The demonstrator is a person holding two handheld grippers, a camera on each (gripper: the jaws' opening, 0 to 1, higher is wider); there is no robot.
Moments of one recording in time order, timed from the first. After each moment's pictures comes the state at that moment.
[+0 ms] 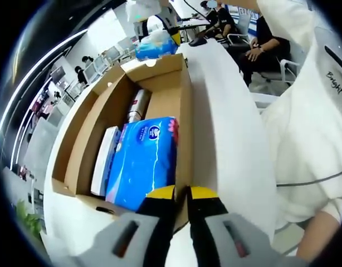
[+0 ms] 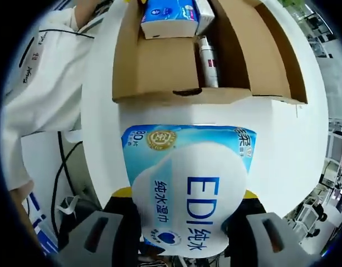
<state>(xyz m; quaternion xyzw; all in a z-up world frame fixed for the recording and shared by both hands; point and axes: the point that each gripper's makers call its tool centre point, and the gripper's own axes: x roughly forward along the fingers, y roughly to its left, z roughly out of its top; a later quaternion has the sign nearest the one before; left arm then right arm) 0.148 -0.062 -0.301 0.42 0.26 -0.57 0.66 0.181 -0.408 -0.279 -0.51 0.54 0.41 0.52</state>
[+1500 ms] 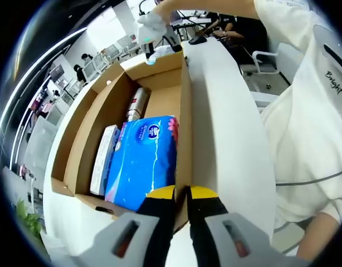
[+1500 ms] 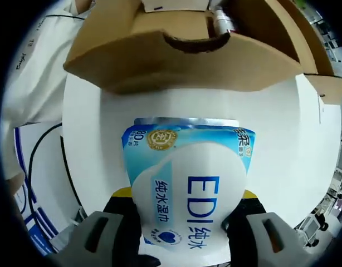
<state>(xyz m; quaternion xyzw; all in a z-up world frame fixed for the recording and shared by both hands) 0.148 -0.062 -0.301 0.42 0.27 -0.57 0.65 0.181 -0.413 -0.337 -0.51 0.55 0.44 0.50</state>
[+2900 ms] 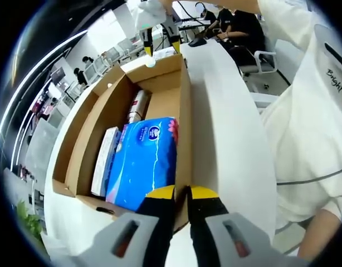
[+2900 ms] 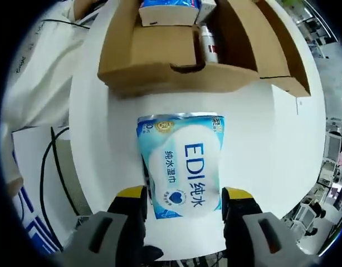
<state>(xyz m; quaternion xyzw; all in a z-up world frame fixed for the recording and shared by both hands) 0.149 -0.063 -0.301 0.42 0.26 -0.57 0.66 0.183 -0.424 -0.289 -0.52 0.53 0.39 0.55</state>
